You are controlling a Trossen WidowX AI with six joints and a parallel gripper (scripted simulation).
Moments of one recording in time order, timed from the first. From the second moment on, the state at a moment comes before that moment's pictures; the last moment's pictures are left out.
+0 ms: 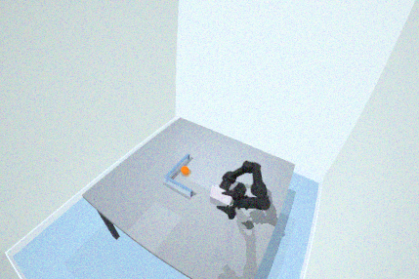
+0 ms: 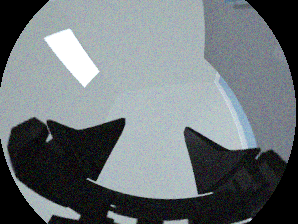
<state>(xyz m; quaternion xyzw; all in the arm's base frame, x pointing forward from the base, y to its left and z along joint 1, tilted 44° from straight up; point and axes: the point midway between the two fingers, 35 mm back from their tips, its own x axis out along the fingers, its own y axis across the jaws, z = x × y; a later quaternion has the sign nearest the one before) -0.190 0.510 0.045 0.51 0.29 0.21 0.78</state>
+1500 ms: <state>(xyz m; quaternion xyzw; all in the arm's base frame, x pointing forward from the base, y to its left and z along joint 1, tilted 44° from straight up) 0.347 0.169 0.058 -0.26 0.53 -0.23 0.77</state>
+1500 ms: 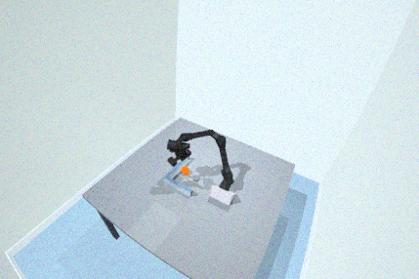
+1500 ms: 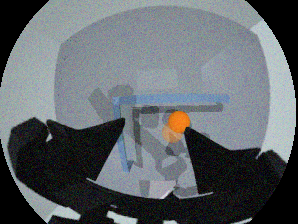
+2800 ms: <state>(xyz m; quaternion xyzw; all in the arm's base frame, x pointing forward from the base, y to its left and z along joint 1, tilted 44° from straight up) 0.348 0.058 0.036 -0.29 0.63 -0.22 0.68</state>
